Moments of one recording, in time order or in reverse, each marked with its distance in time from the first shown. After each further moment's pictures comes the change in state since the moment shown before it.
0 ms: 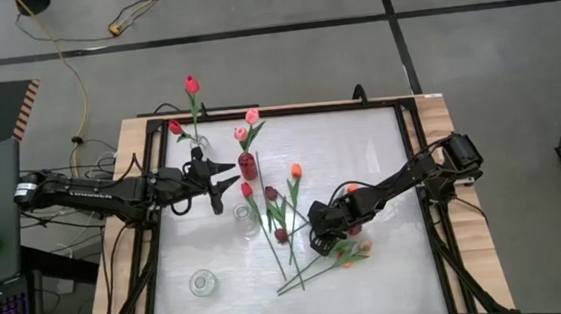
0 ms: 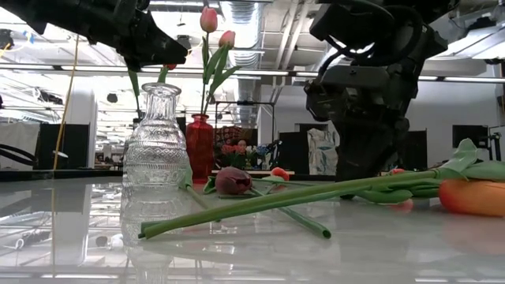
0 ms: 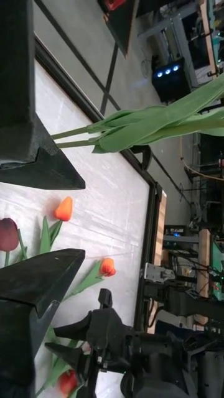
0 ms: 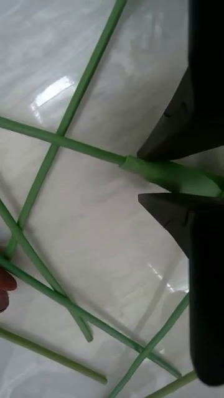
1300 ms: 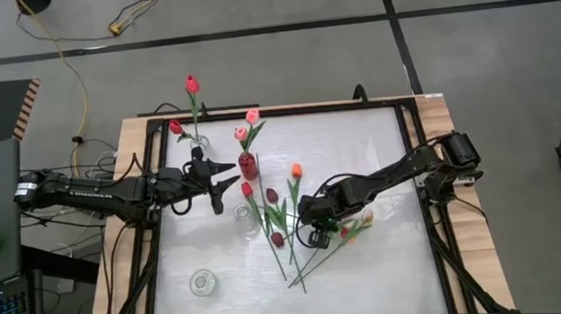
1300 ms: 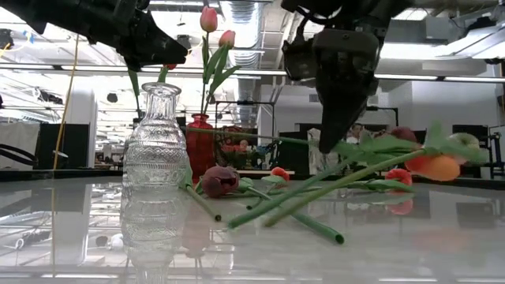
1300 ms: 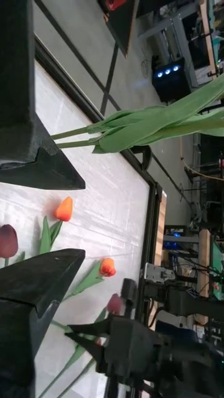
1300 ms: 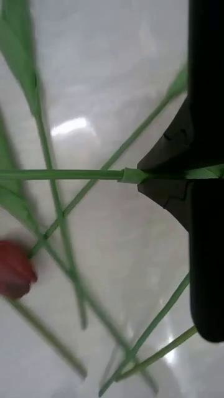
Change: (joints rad) left arm 0.000 0.000 0.000 0.000 0.000 0.000; right arm -0.070 -0.034 0.280 -0.396 0.048 -0.347
